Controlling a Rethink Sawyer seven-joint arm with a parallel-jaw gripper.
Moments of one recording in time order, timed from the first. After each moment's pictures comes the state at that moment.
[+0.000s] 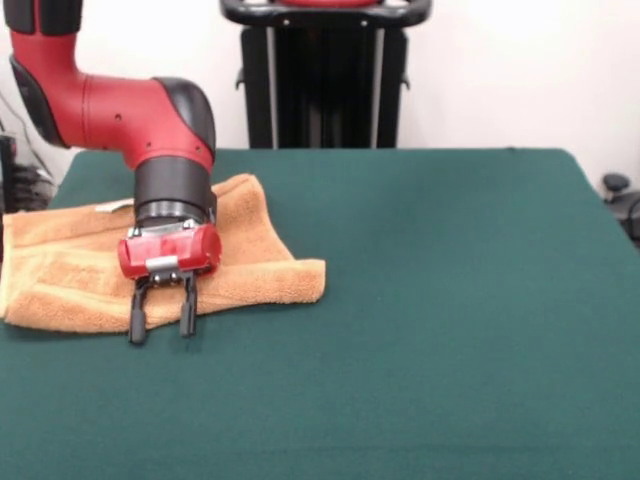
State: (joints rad) arm -0.62 -0.15 0.00 1.50 -0.79 -0.90 2.21
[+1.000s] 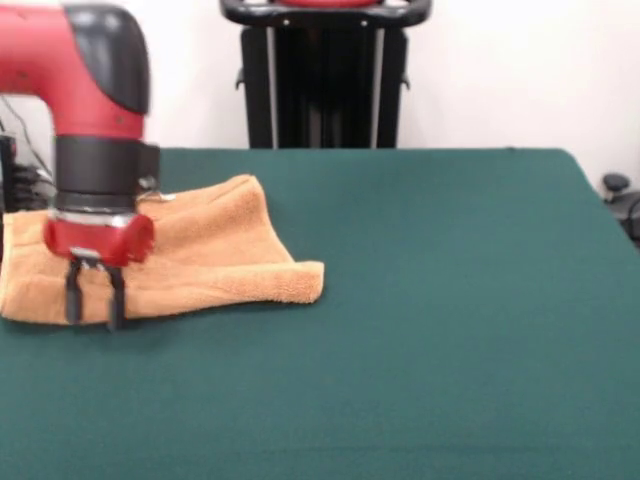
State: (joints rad) arm -0.85 -0.44 0.38 1.56 -0.79 0.14 2.21
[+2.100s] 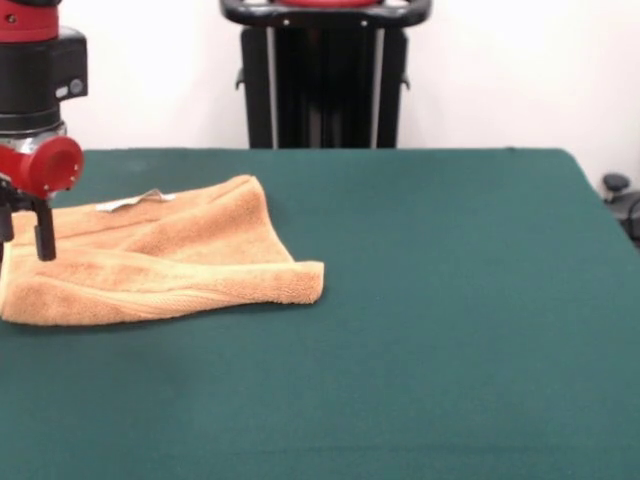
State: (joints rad) arm -0.86 -0.61 0.51 1.44 -0.67 0.72 2.20
